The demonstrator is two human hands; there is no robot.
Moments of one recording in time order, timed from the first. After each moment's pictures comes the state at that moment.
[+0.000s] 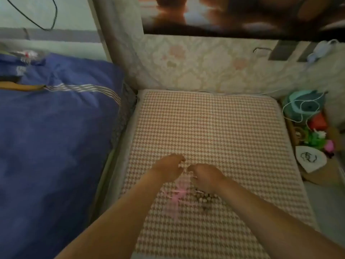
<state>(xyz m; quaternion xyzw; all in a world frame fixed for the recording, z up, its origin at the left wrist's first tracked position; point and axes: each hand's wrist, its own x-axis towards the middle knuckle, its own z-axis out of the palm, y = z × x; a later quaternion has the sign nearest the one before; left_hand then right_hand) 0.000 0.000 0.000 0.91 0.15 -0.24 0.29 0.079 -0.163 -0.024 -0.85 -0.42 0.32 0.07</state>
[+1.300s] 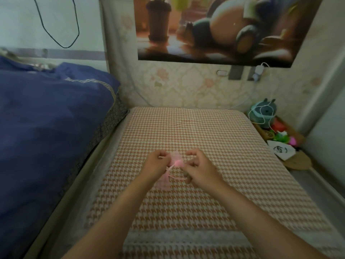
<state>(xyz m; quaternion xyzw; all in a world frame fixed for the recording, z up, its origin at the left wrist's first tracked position) -0.135 -0.081 -0.093 0.76 0.26 0.14 0.58 -0.089 -0.248 -0.080 -0.79 -0.23 0.17 0.55</state>
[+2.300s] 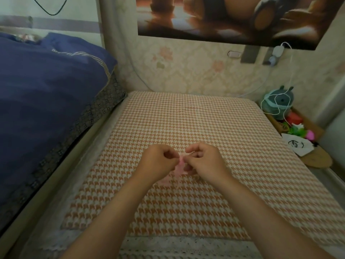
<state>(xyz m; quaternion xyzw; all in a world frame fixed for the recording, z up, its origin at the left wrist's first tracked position) -0.119 -0.080 -0.129 0.86 0.19 0.14 0.45 -0.040 -0.228 -0.130 -0.77 -0.20 0.16 0.58</state>
